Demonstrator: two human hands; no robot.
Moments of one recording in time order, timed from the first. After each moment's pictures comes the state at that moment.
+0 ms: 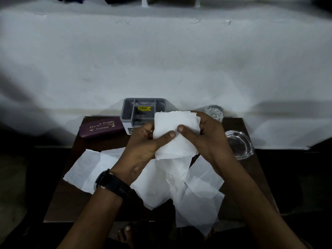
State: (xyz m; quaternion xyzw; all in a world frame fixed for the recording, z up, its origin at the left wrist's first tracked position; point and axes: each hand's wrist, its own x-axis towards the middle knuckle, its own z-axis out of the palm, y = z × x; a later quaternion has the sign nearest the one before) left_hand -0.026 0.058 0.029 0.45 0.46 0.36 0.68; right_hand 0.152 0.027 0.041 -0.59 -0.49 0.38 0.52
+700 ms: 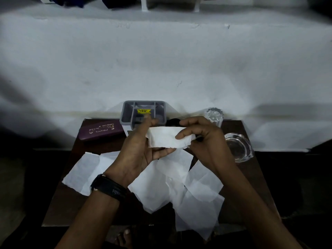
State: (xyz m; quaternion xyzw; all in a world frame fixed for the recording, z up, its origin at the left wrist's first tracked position) left_hand -0.027 0.066 0.042 0.25 0.43 0.40 0.77; right_hand 0.152 0.022 0.045 -0.54 -0.58 0.33 0.51
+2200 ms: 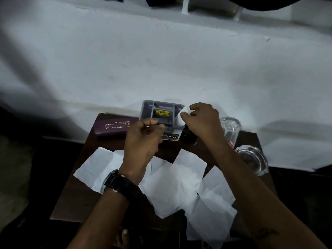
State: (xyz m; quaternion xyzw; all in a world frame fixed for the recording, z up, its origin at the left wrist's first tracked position) left_hand -0.058 0.077 0.030 0.36 0.58 0.48 0.55; right_hand 0.118 0.125 0.035 -0.76 -0.51 0.25 0.32
